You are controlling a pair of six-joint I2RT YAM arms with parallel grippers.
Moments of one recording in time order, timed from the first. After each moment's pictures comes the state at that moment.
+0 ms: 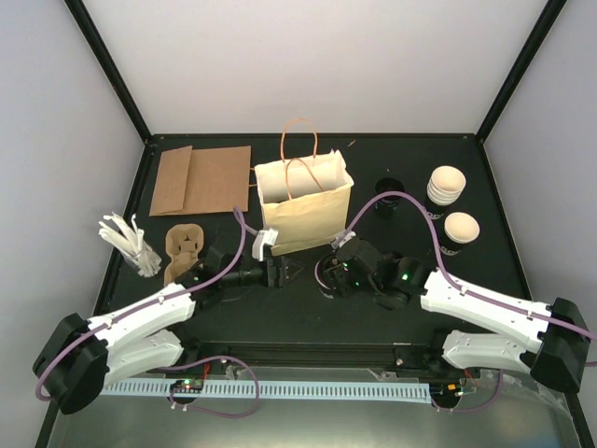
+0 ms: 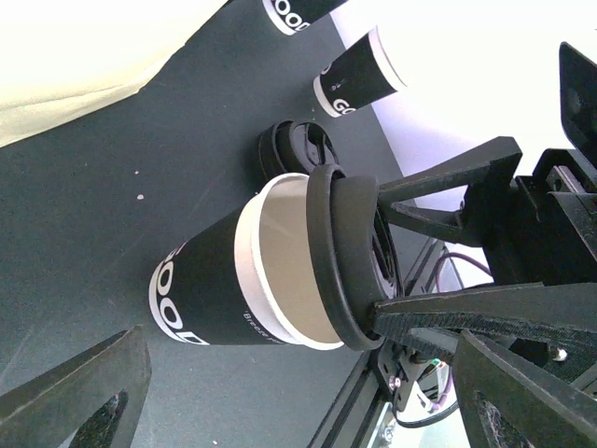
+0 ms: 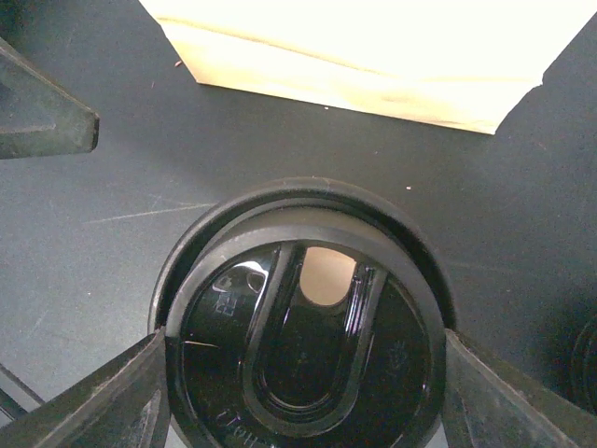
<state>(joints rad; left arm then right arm) -0.70 1.00 0.41 0.18 0.50 -0.76 1.03 1.11 0.81 -0.61 0.19 0.47</state>
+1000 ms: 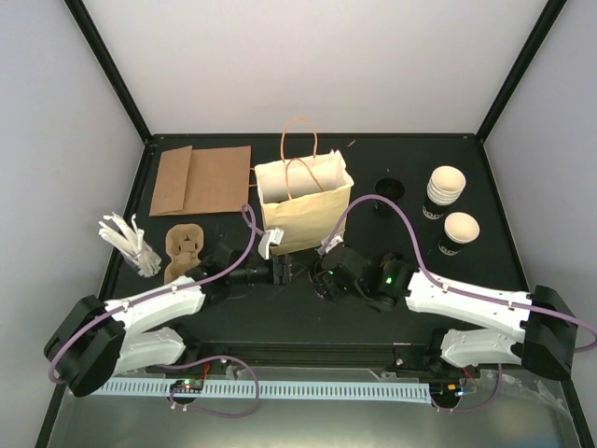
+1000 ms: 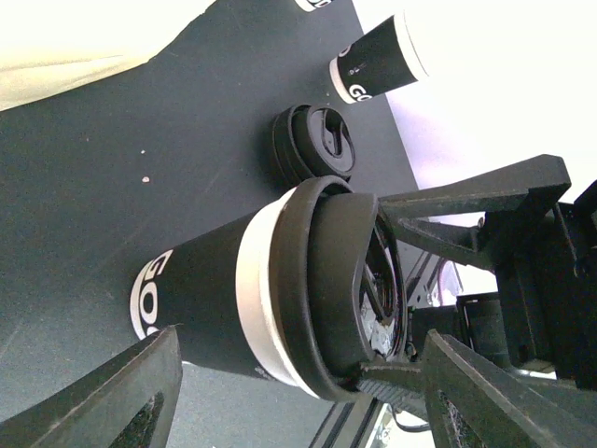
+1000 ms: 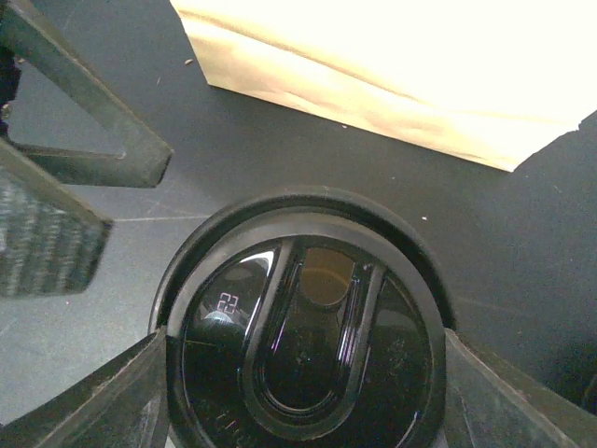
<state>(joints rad) -0.70 1.13 0.42 0.25 0.53 -0.81 1.11 1.20 0.81 -0.53 0.28 0.42</state>
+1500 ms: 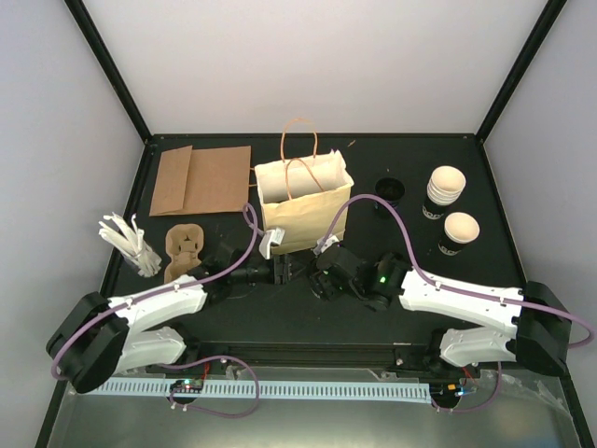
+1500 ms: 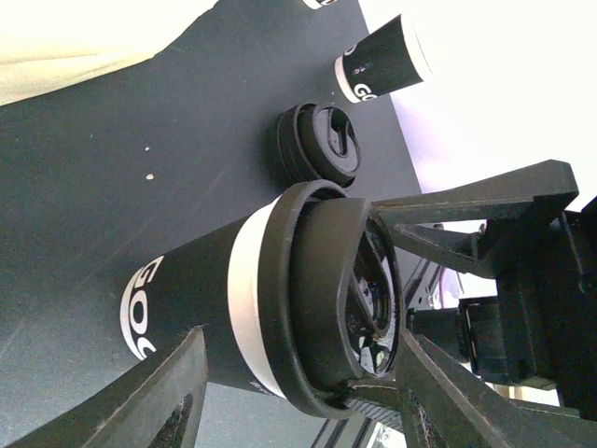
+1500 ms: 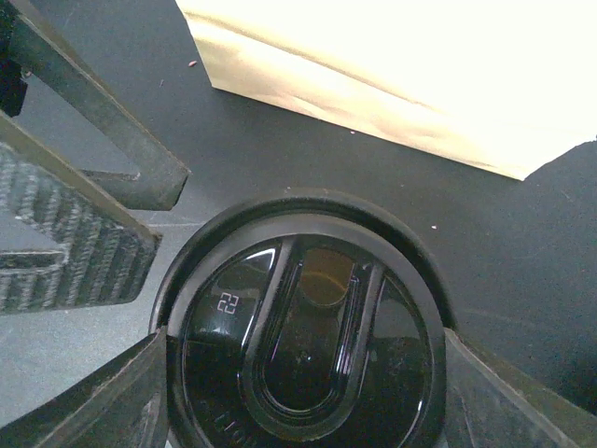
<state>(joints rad) -0.70 1.15 0.42 0.27 0.53 -0.82 1.12 1.25 0.83 -0.51 0.29 0.42</state>
